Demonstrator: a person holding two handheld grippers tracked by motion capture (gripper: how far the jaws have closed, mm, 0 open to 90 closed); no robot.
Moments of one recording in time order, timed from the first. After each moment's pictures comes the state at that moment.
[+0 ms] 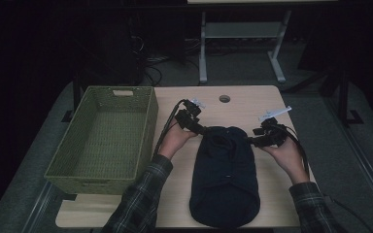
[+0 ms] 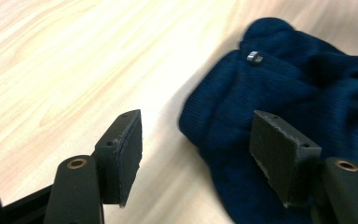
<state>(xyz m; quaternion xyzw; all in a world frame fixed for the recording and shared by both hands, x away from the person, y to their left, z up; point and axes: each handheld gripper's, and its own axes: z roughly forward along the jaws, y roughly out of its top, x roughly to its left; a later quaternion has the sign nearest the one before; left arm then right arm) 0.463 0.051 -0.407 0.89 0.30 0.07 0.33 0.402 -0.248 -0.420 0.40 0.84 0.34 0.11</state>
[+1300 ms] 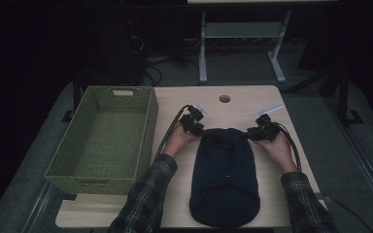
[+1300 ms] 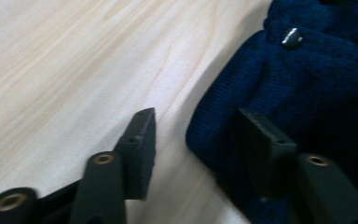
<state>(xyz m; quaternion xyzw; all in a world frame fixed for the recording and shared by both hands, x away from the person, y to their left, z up) 0.490 0.042 -0.460 0.90 0.28 0.03 0.33 0.452 -0.252 -0.466 0.44 0.83 0.35 0.08</state>
